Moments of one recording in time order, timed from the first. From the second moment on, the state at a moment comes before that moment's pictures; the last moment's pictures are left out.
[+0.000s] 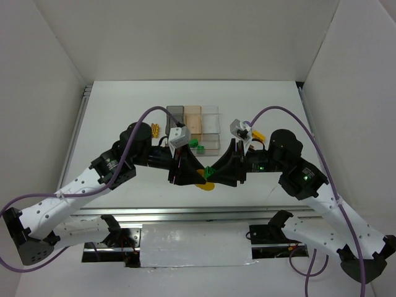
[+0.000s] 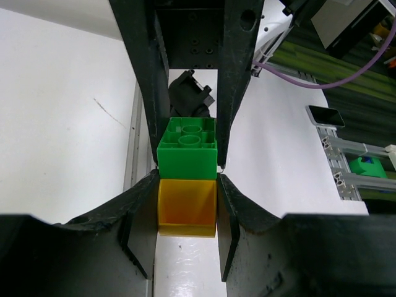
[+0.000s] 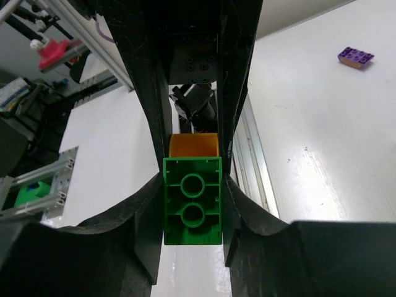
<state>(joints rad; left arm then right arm) -0.83 1.06 1.12 -0.22 0.79 -0.23 0.70 0.81 1.01 -0.32 -0.79 0.31</state>
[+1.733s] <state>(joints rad) -0.82 0.92 1.33 -0.80 -0.44 -0.51 0.54 1.66 1.17 -0.14 0.10 0.51</state>
